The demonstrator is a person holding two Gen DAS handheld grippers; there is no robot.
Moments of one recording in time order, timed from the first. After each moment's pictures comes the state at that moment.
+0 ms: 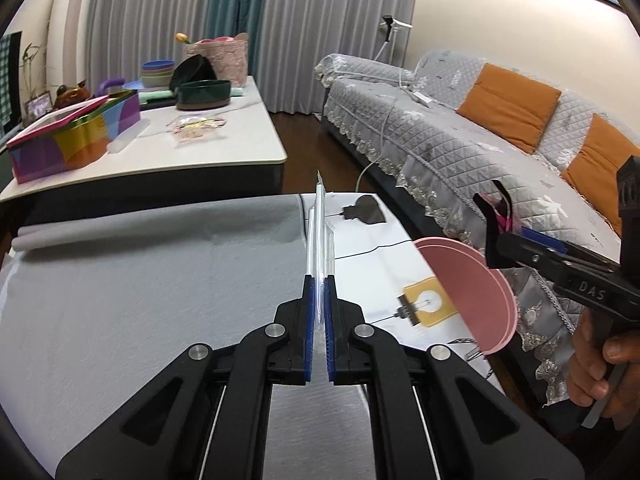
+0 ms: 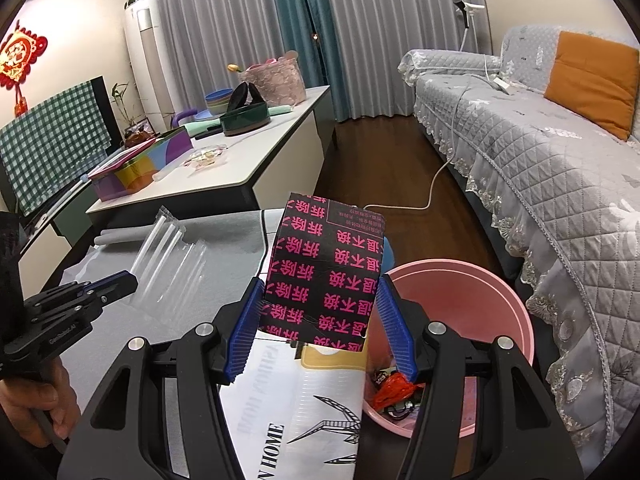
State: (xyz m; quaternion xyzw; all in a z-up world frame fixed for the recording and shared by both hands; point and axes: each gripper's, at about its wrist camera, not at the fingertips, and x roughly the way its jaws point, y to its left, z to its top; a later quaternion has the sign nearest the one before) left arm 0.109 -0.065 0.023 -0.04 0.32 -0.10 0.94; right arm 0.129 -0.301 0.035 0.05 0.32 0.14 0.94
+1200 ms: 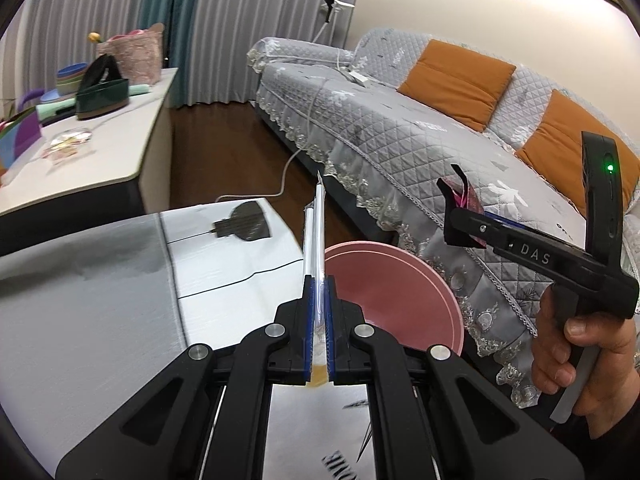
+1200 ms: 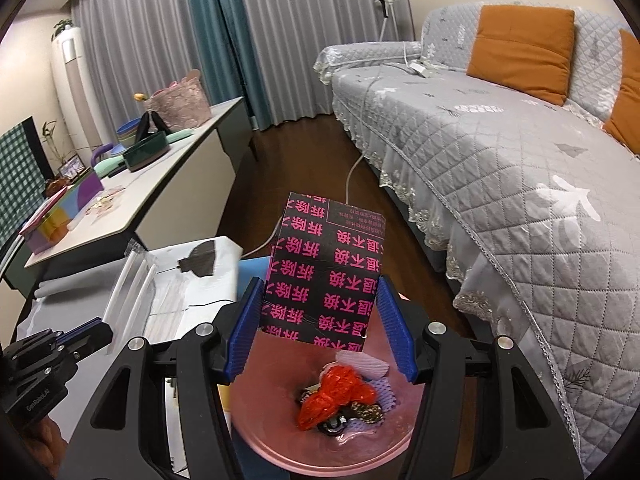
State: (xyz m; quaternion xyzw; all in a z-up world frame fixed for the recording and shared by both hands) left arm 0.167 -0.179 0.012 -0.03 0.34 -0.20 0.92; right arm 0.182 -0.406 0.021 0.09 0.33 0.02 0.94
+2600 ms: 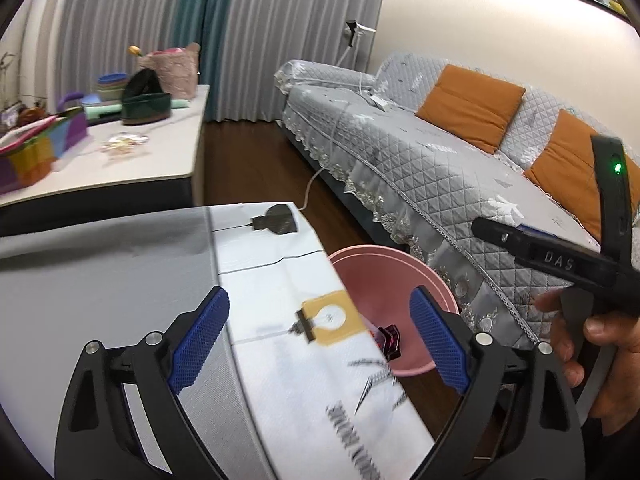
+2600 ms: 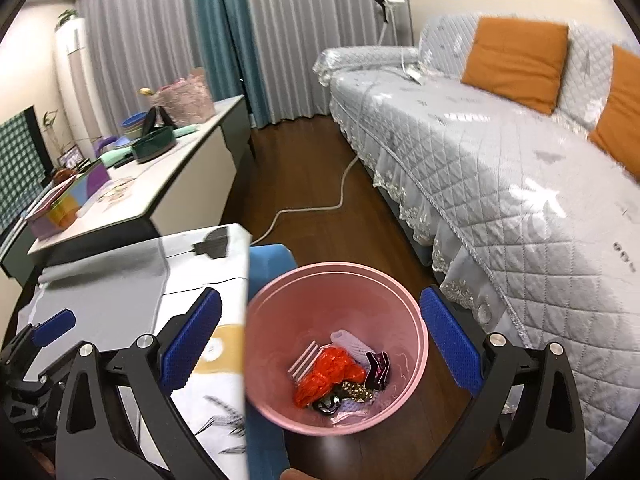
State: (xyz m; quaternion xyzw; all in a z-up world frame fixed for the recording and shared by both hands) left arm 0.087 -0.149 0.037 -0.04 0.31 -0.14 0.94; right arm 0.117 -0.381 0.056 0.06 0.32 0.01 0.95
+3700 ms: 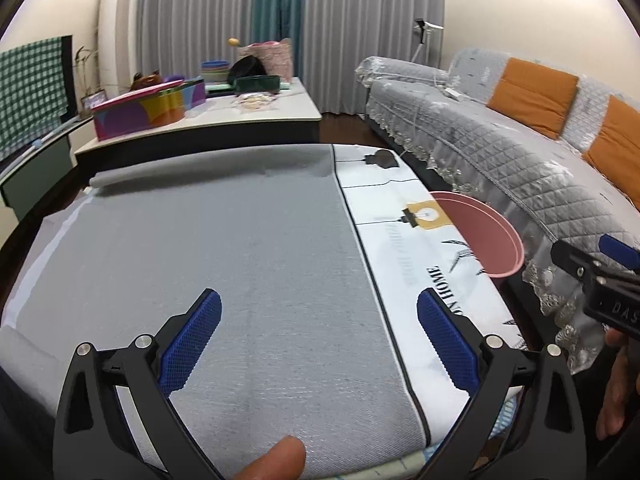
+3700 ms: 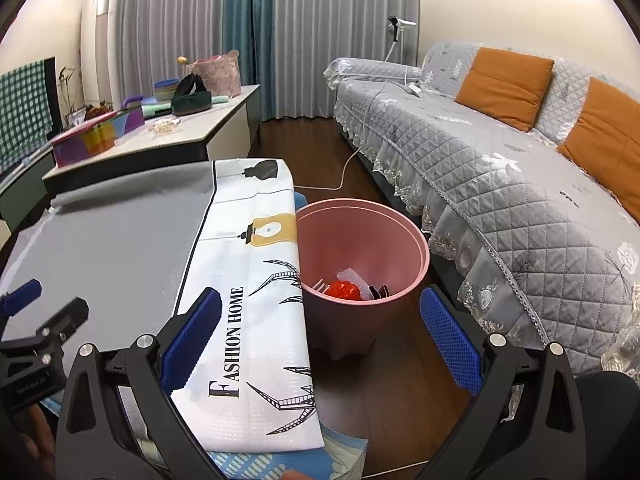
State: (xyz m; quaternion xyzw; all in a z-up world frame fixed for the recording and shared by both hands) left arm -0.041 -0.084 -0.003 -0.02 0.32 0.01 0.95; right arm -0.029 -0.298 0.013 -0.01 0.31 -0.01 0.95
